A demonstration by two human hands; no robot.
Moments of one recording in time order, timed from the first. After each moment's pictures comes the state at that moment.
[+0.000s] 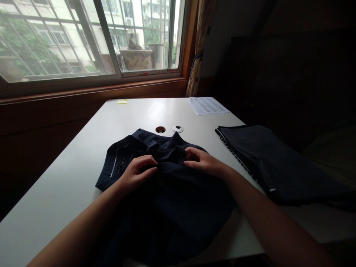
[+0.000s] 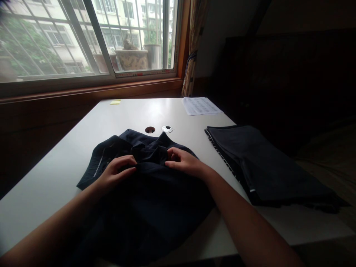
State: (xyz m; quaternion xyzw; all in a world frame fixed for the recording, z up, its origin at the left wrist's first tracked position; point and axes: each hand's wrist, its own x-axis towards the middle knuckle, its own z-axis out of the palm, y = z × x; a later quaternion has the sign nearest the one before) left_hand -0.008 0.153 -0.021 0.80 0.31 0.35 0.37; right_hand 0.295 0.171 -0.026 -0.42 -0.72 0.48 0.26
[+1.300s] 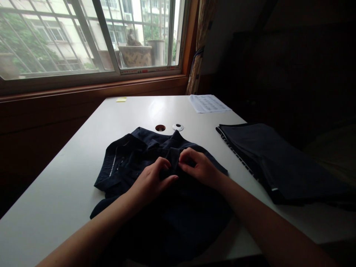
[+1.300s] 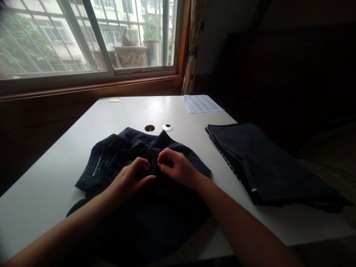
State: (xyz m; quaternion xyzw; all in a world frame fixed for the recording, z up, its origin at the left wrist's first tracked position) left_hand 0.034 0.125 -0.034 0.82 0.40 0.33 0.26; right_hand 0.259 0.144 -0.020 -0.39 -0.78 0.33 0.37
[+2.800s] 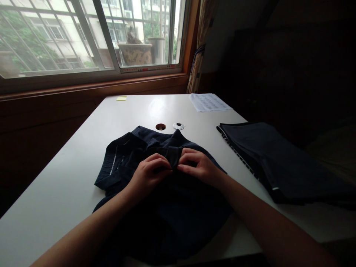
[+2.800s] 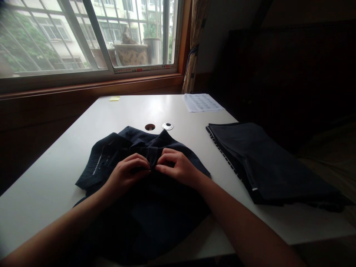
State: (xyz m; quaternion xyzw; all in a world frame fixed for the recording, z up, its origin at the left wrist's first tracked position) left_hand 0.029 0.133 -0.025 0.79 0.33 0.40 0.33; right_hand 0.260 0.145 -0.015 -0.34 -0.79 0.37 0.35
